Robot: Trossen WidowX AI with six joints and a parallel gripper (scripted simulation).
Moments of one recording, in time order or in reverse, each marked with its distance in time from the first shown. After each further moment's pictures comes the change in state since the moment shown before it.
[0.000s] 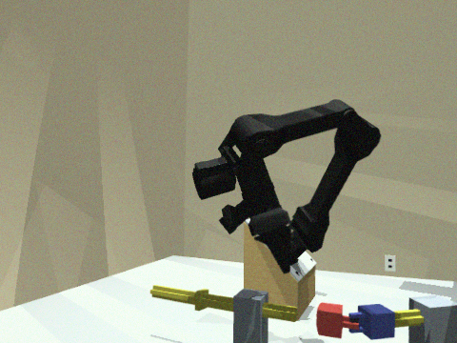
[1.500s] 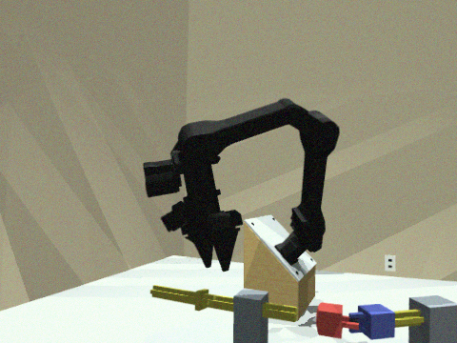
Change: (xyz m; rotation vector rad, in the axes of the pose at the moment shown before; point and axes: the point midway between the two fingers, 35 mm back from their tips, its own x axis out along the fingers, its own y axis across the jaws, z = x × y) arm -0.032 -0.030 0.118 -0.535 -0.127 -0.053
